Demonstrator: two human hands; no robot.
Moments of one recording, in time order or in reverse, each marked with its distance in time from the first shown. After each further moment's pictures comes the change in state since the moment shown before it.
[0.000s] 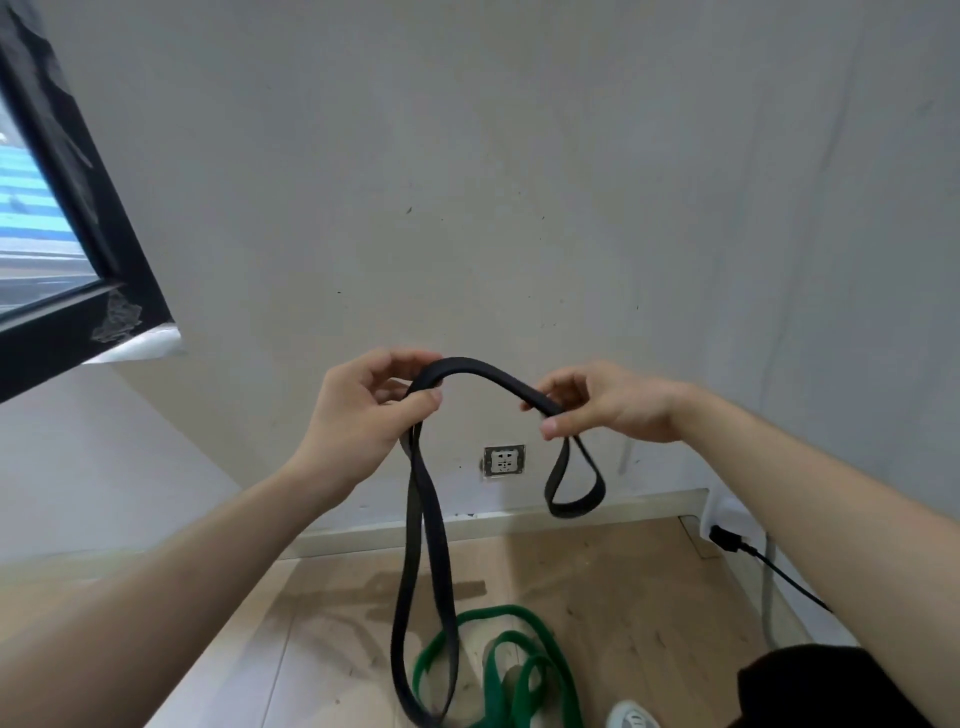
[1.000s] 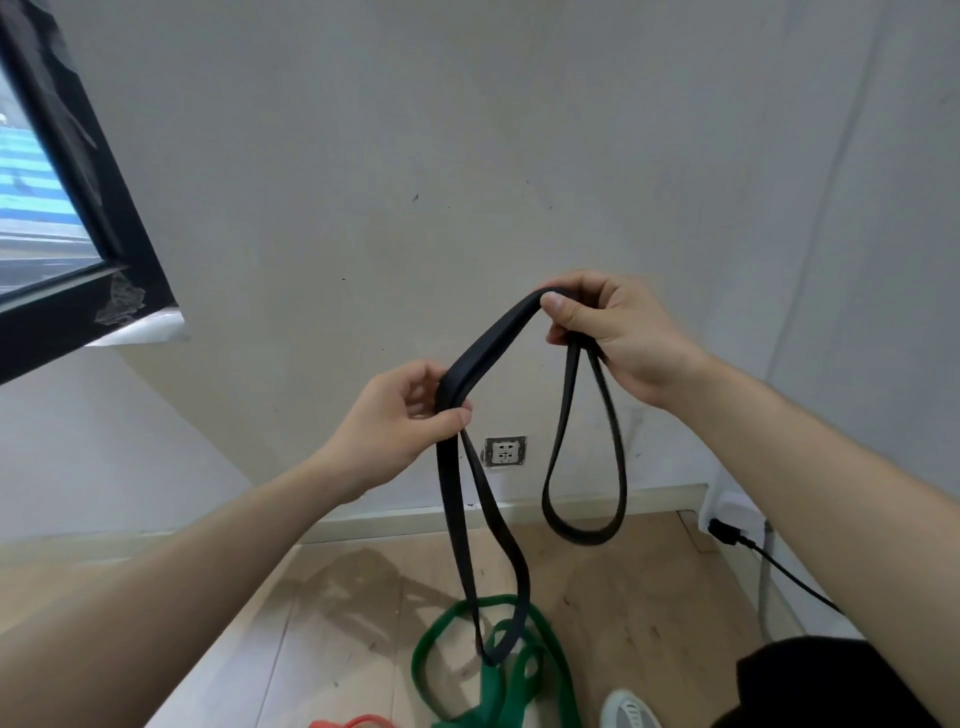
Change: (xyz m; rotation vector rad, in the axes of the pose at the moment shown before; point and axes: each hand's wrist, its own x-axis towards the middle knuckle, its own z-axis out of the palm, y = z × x) left_hand -0.004 -0.015 0.006 0.087 -0.227 -0.086; right_hand 0.000 -0.054 0.010 0.366 0.505 -0.342
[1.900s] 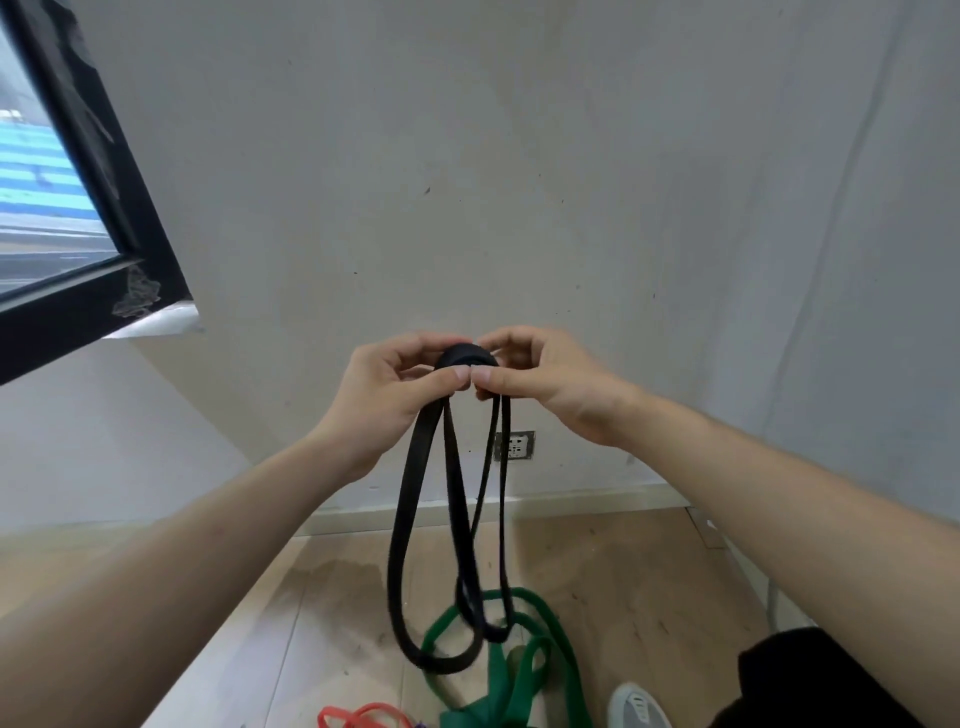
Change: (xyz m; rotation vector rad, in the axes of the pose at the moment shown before) left_hand 0.002 0.010 -0.010 -0.169 0.106 0.102; right_hand -0.013 0.031 0.052 -0.006 -0.279 0.101
